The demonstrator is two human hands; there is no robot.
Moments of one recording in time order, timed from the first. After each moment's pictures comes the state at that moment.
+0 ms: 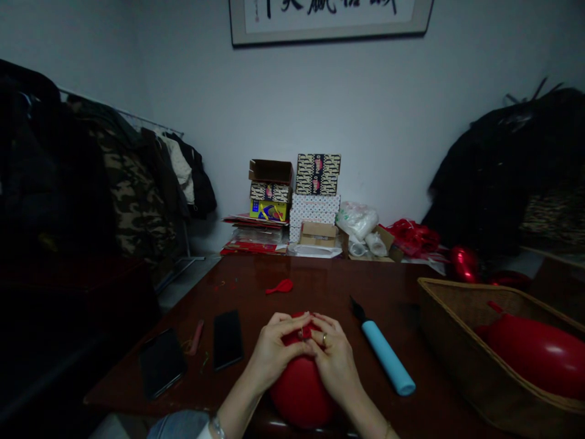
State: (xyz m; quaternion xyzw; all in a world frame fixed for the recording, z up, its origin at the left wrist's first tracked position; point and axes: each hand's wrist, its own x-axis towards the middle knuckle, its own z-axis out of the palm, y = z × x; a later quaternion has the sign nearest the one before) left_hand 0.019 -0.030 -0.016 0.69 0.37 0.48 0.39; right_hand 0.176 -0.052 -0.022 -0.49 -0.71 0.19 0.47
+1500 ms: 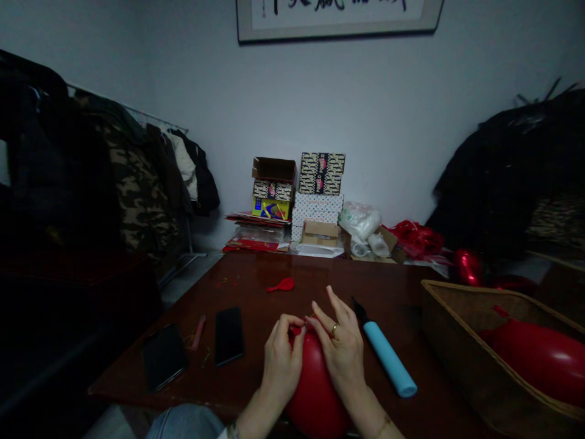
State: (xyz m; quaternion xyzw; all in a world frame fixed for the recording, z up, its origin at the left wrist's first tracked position) left_hand 0.043 -0.046 -0.033 0.66 0.47 0.55 0.20; right_hand 0.176 -0.041 -0.018 -0.48 -0.67 0.01 0.57
